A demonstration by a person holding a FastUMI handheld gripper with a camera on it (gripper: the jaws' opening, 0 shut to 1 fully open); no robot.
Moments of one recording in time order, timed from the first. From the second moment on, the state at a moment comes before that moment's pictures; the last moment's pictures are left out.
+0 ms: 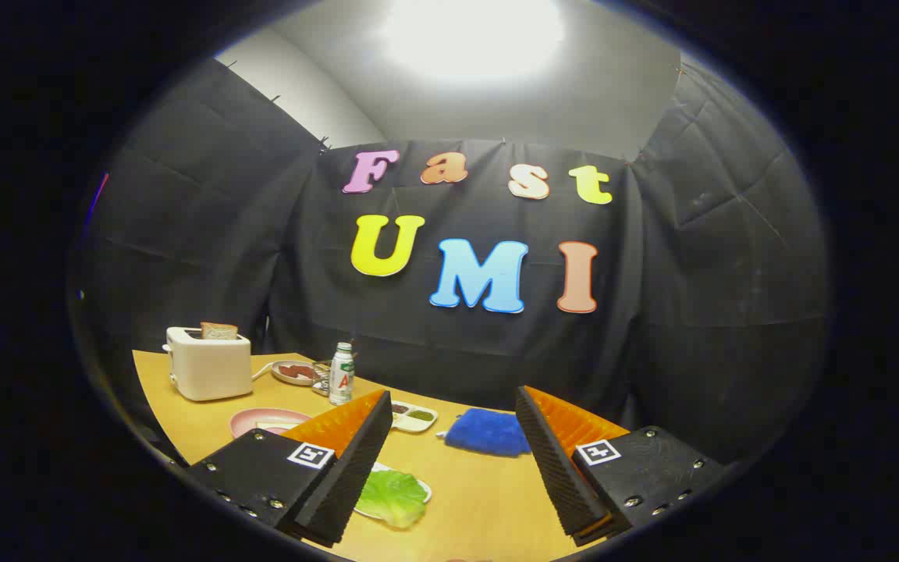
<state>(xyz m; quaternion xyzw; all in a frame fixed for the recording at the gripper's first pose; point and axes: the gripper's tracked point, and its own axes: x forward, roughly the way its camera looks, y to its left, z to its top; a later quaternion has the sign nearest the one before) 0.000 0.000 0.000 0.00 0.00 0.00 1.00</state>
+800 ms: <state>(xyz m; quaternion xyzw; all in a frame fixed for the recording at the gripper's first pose) 0.092 0.088 -0.153 0.02 0.20 0.07 0.98</state>
